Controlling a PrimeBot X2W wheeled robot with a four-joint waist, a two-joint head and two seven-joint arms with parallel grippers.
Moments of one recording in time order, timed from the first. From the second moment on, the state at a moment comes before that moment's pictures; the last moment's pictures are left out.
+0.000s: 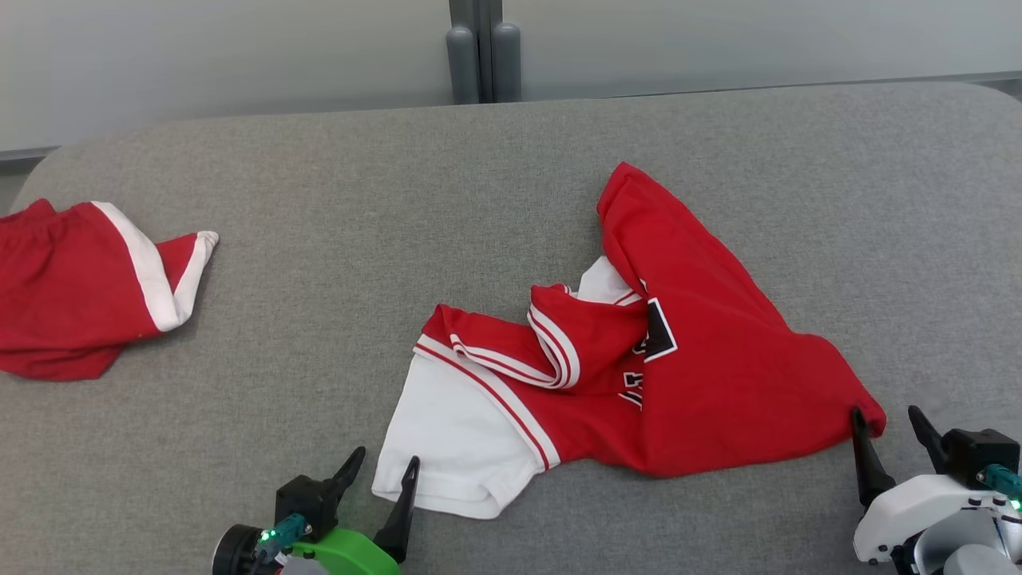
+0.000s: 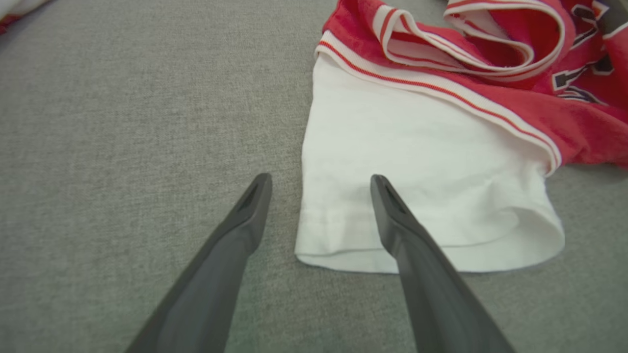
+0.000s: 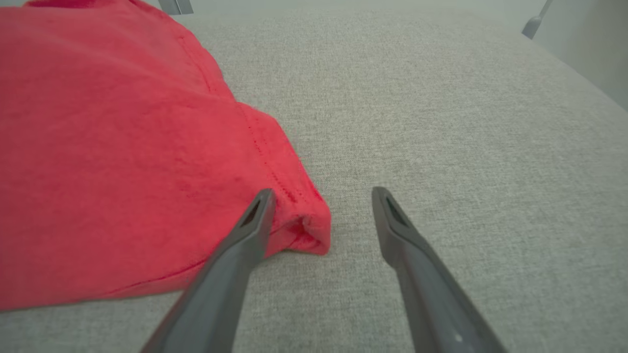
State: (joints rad) left arm -0.15 0.12 -0.37 0.61 -0.31 -0.13 -0.26; right arm -0.10 -0.24 -0.02 0.56 0.26 0.13 -0.26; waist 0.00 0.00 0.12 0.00
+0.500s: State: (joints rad) left arm -0.22 0.11 -0.46 0.74 -0.40 -0.13 -0.27; right arm -0.18 -0.23 0.08 0.70 0.34 0.13 -0.27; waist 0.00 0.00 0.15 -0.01
